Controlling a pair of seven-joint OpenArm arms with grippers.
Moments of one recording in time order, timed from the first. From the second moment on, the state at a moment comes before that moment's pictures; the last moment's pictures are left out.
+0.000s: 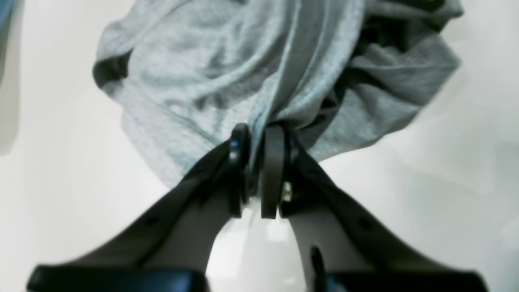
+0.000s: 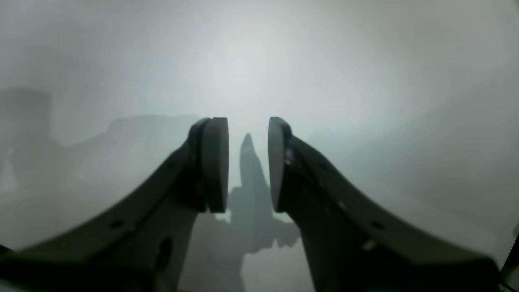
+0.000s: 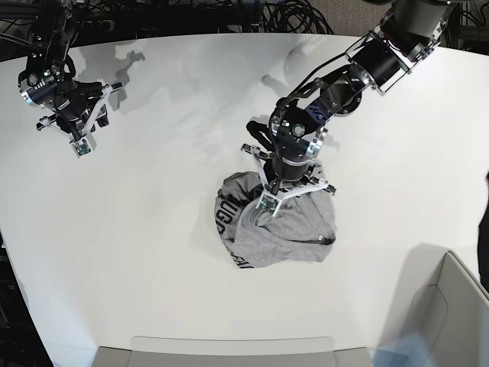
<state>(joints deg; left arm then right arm) -16.2 -16.9 45.6 94.0 -4.0 23.8 53.3 -16.2 19.7 18.2 111.5 19.7 31.0 -65.8</state>
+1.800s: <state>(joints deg) 10.1 -16.1 22.2 109.5 -2.6 10.6 56.5 -9.8 19.7 16.1 111.3 19.7 31.3 -65.9</state>
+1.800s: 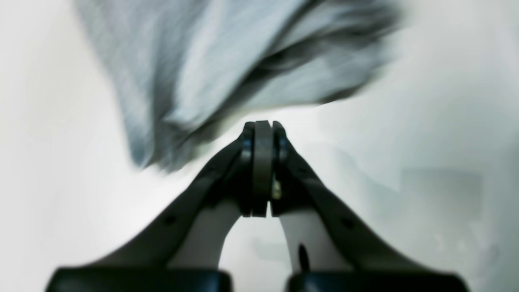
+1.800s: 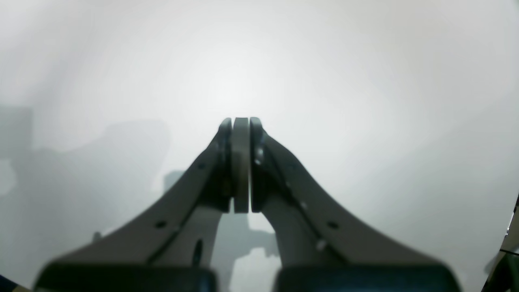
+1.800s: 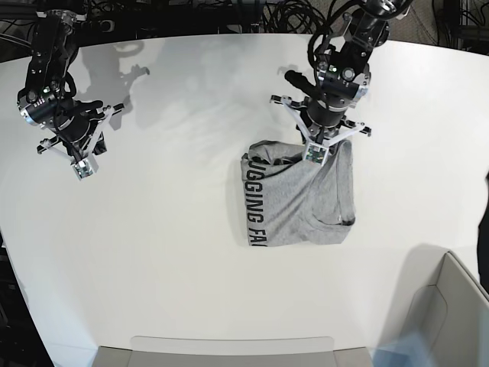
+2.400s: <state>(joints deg) -24.4 -16.9 24.5 61.0 -3.6 9.6 46.1 -14.2 19.3 16.5 111.3 19.5 31.3 -65.6</state>
